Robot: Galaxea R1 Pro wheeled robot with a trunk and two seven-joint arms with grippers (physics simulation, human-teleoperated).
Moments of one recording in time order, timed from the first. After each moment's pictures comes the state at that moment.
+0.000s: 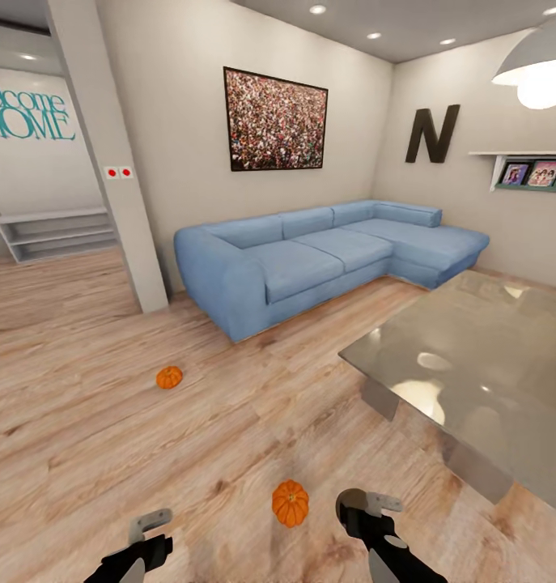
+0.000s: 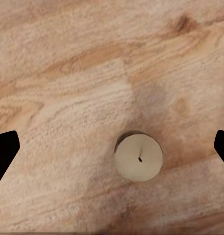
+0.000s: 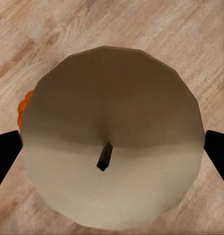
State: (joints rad) left arm -0.36 0.14 -0.32 -0.55 0.65 0.21 0.30; right arm -0.51 0.05 0.16 -0.25 -0.33 -0.11 -0.12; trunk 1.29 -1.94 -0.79
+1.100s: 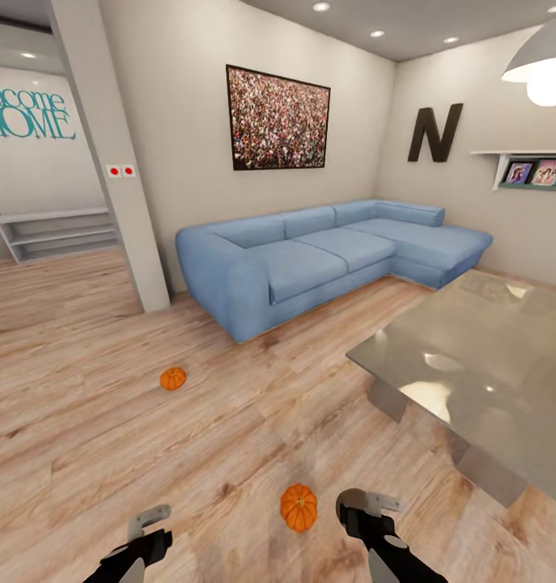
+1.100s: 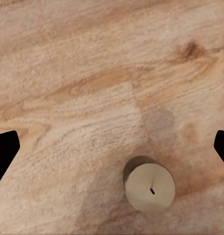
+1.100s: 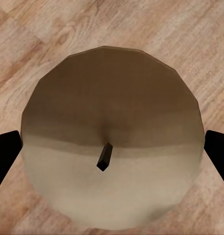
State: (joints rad) left arm -0.36 0.14 -0.32 -0.55 0.65 0.15 0.30; right arm -0.51 0.05 0.16 -0.25 -0.33 -0.11 -0.12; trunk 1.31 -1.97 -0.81
